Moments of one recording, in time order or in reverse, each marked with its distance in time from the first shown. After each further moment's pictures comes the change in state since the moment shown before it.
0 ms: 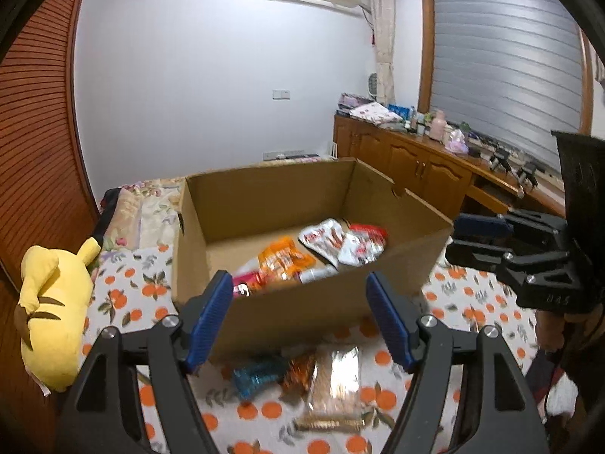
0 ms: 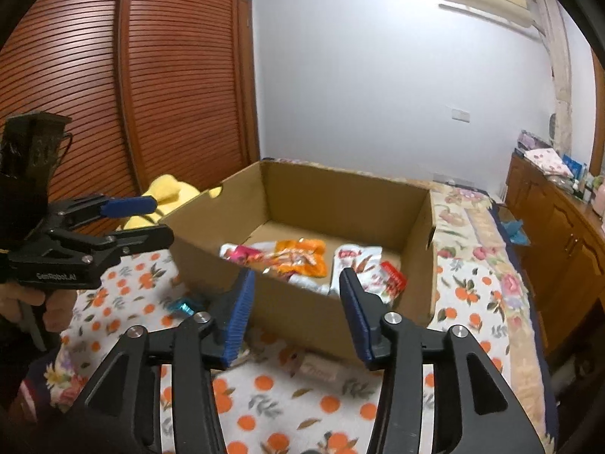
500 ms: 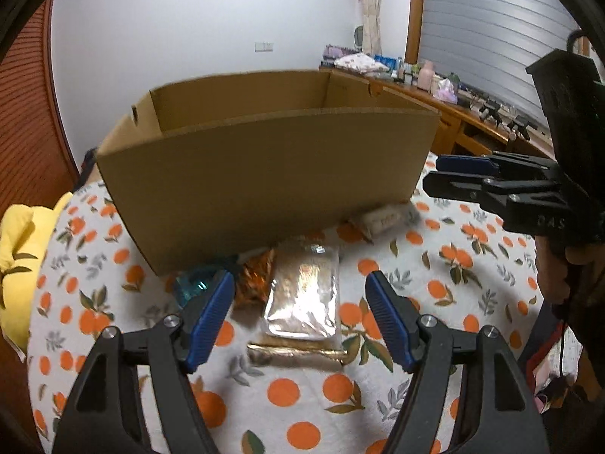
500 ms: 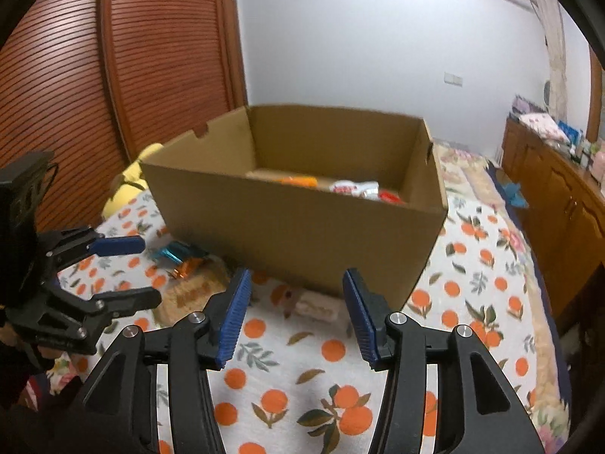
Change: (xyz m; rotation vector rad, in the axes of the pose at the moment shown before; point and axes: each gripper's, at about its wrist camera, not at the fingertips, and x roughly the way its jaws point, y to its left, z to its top) left arm 0.037 -0.031 -0.078 0.019 0.177 -0.047; right arm 0.027 -0.013 -0.055 0.067 0.113 -0.030
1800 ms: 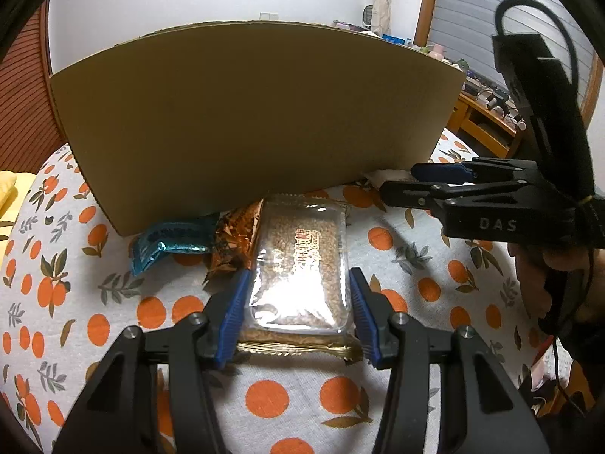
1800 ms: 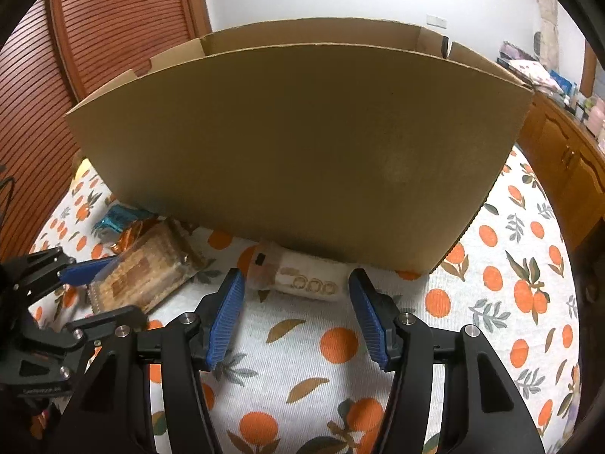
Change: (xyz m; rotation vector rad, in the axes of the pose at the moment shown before) left arm 0.036 0.005 -0.014 -0.059 0.094 -0.023; right arm 0.074 -0.006 -0.014 0.082 0.197 -0.071
